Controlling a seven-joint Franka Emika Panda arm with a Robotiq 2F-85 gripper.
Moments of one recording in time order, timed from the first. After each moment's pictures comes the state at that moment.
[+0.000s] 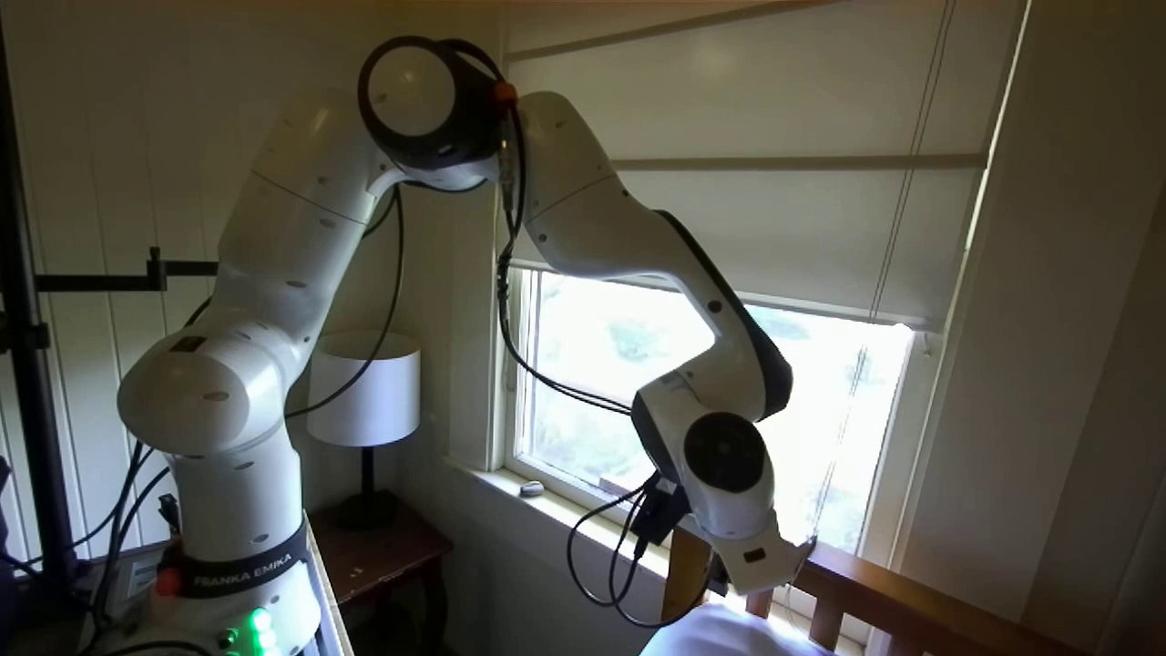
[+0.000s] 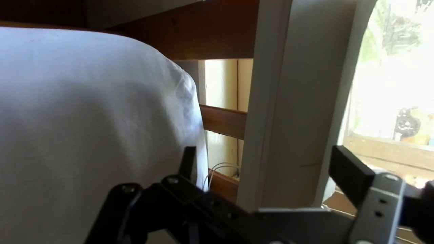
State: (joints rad) arm -0.36 0.41 -0.26 -2.16 1.50 2.43 -0.58
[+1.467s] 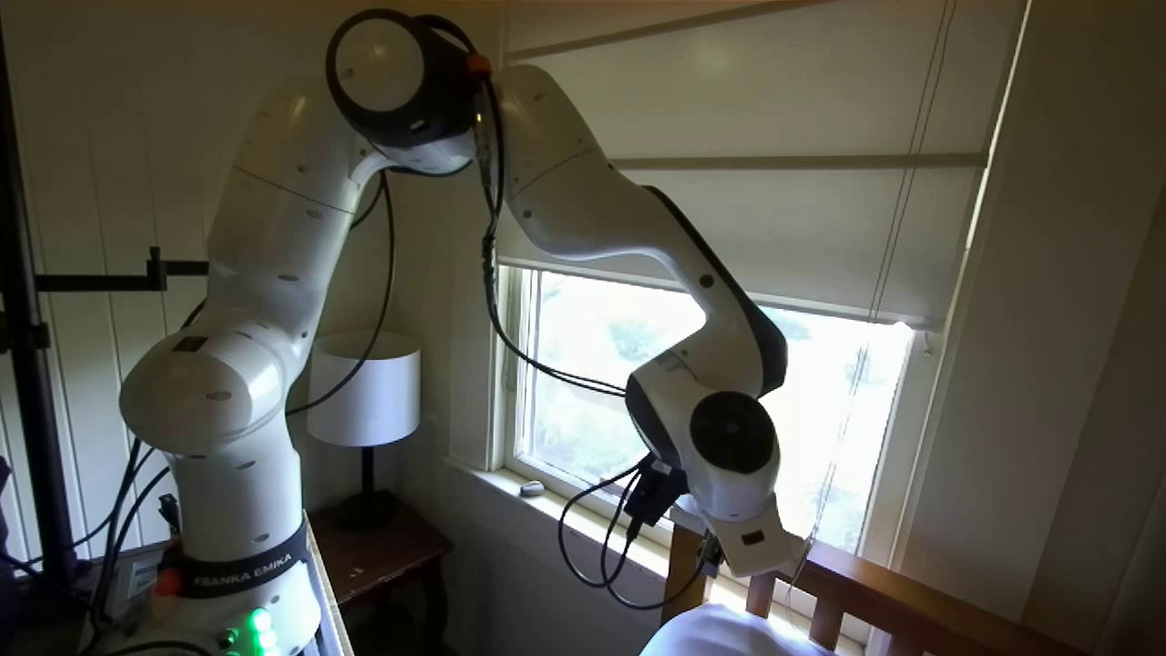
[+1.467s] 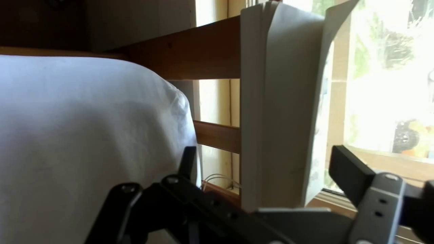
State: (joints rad) arm -0.35 0.33 -0.31 -2.20 1.39 2.35 -0.50
